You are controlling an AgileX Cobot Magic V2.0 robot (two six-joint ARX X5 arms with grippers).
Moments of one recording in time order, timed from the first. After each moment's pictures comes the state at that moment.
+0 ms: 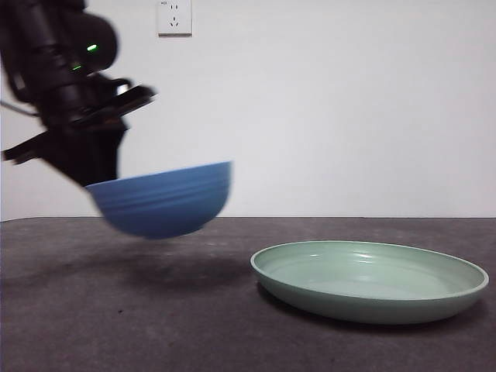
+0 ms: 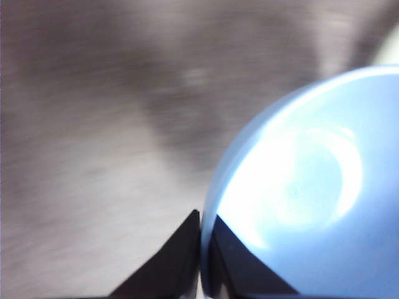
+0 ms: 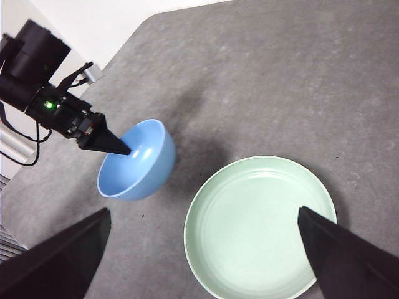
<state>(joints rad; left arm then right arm) -0.36 1.70 1.32 -0.90 0.31 -0.12 -0.02 0.65 0.90 -0.80 -0.70 0.14</state>
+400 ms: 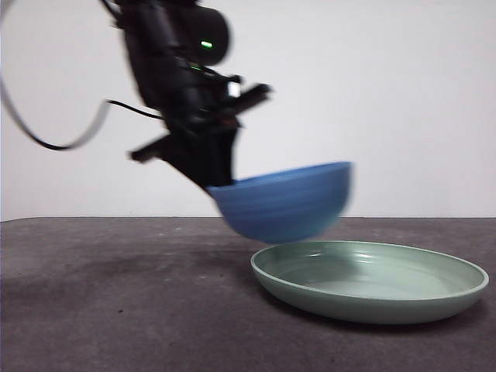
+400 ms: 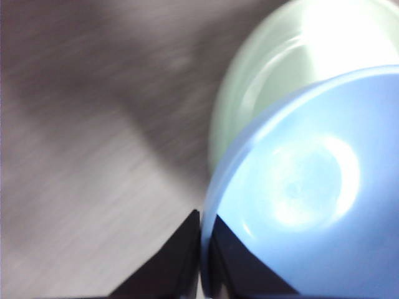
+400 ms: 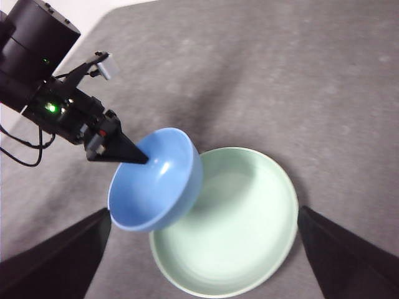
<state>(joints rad) -0.63 1.94 1.60 -0.90 0.27 -0.16 -0.02 0.65 0.90 -0.83 -0.58 0.14</state>
